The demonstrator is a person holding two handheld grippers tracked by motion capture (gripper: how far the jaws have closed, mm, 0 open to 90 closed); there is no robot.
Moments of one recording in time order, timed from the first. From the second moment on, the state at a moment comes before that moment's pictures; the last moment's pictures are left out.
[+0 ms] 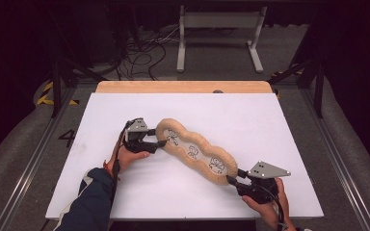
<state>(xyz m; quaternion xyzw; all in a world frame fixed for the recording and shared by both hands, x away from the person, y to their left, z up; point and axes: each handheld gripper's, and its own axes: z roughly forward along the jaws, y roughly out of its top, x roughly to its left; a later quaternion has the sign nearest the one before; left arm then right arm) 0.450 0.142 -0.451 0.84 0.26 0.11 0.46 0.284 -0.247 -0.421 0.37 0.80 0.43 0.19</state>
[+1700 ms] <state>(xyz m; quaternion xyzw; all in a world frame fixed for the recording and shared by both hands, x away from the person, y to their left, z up) 0.425 0.152 -0.450 0.84 0.27 0.13 0.45 0.303 -0.256 -0.420 0.40 0.77 0.45 0.22</state>
